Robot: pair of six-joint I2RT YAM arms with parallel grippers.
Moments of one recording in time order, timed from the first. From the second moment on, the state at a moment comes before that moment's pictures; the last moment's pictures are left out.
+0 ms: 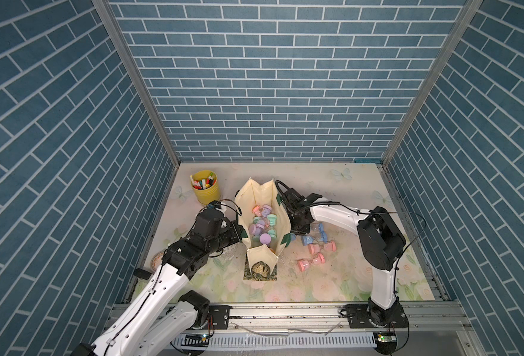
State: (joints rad) left arm -0.48 0.81 0.78 -0.64 0.11 -0.80; right arm 0.79 1.94 1.43 -0.80 -0.08 0.84
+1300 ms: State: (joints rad) left arm -0.48 0.83 0.79 -0.65 0.12 -0.78; right arm 0.30 1.38 0.80 -0.96 0.07 0.70
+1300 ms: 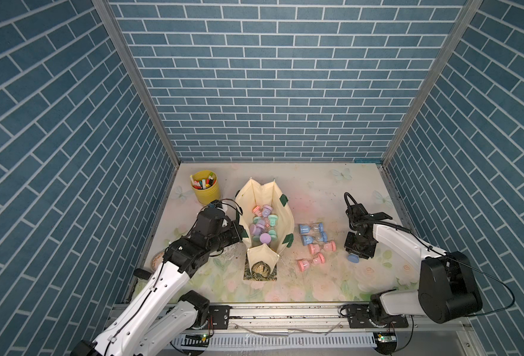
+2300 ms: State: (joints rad) left arm -0.48 0.82 0.79 -0.66 0.12 -0.78; right arm 0.27 1.45 0.74 -0.86 0.06 0.68
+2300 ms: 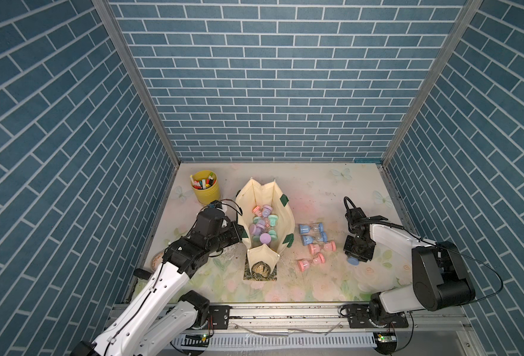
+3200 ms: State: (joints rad) left arm -0.48 0.81 0.80 -0.70 0.12 -0.80; right arm 0.53 1.15 1.26 -1.10 0.09 0.67
